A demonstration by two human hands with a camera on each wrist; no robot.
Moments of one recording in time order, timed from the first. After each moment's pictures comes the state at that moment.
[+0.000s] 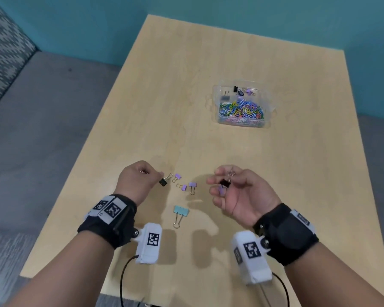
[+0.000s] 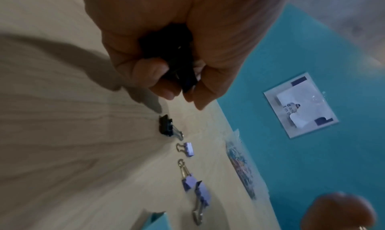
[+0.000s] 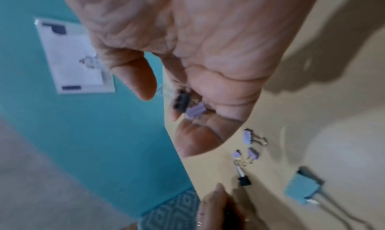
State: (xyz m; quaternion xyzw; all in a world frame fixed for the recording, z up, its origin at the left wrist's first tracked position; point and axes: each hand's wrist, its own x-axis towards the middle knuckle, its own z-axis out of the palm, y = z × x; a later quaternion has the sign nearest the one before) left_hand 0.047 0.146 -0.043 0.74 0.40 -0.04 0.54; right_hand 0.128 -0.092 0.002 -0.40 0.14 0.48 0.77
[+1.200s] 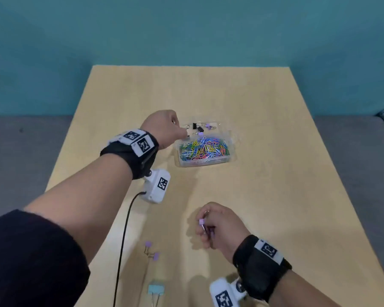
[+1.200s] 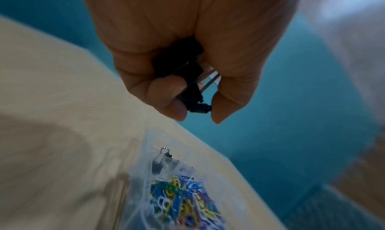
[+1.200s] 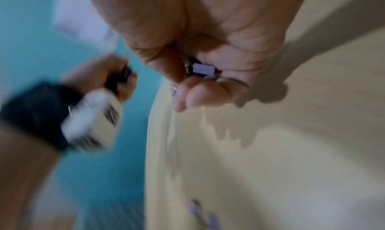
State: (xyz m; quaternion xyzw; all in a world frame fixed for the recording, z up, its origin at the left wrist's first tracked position) left_hand 0.325 0.107 0.033 0.92 0.13 -0.10 0.36; right_hand 0.179 -0.093 -0.029 -0.61 0.16 0.42 0.65
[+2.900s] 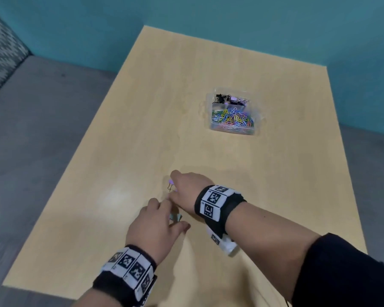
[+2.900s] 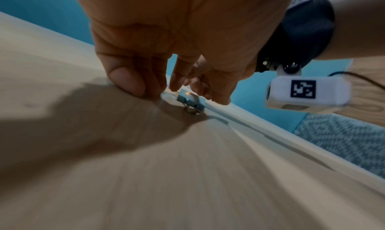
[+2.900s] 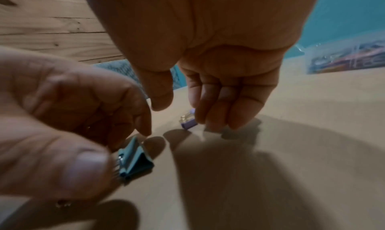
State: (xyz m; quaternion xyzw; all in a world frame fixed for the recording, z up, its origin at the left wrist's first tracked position) left_hand -0.008 0.066 -0.039 0.95 0.21 -0.14 0.21; right_hand 0.131 -0.005 -0.022 -0.87 -0.37 0.32 0.07
